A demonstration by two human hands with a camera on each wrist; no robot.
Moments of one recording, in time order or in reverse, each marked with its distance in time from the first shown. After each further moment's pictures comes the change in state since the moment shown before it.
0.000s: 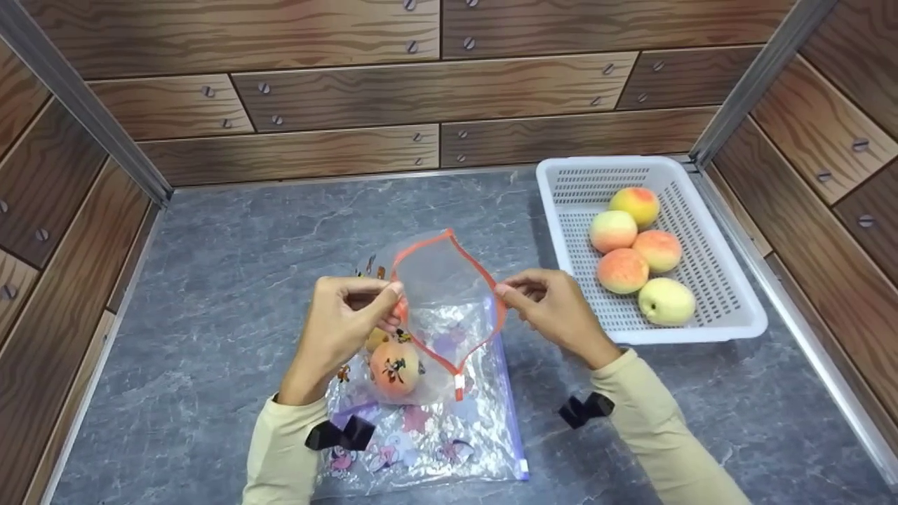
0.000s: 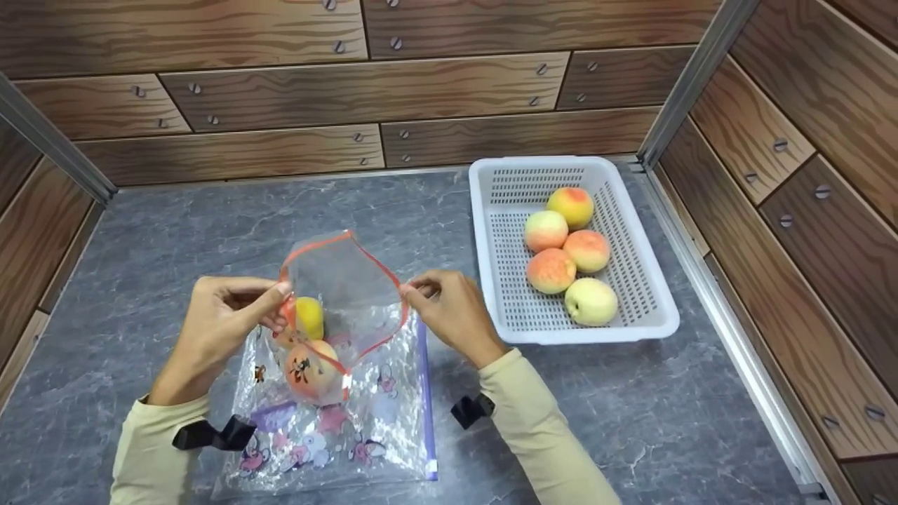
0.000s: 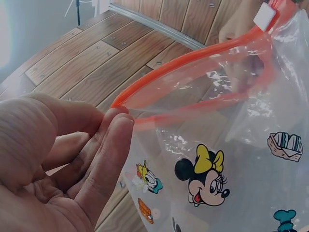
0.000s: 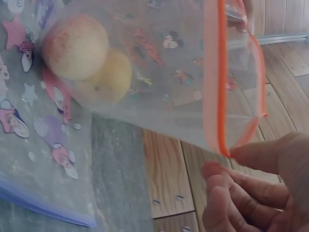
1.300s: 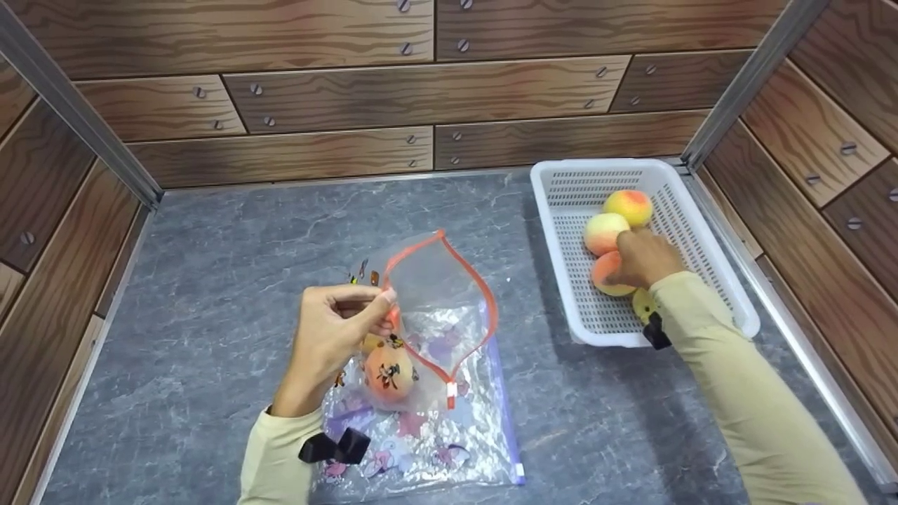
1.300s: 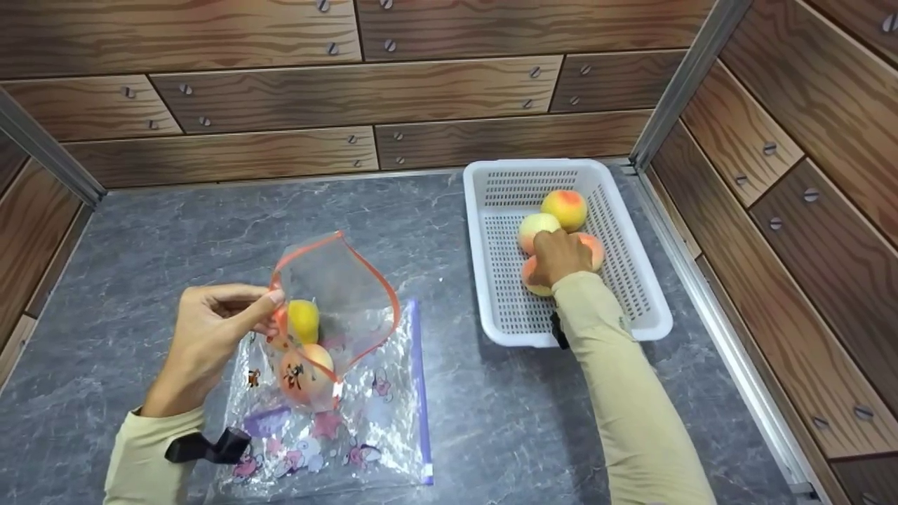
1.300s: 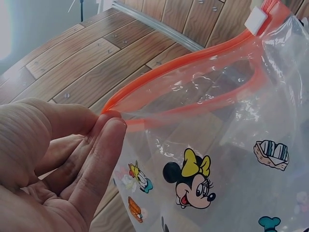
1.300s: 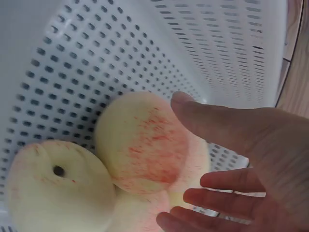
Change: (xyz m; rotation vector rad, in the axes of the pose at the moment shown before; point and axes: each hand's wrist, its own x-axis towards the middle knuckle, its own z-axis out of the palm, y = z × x) left_hand -0.004 -0.007 0.003 -0.117 0.108 -0.009; right_hand 0.054 0.083 -0.135 -0.890 -0.212 0.257
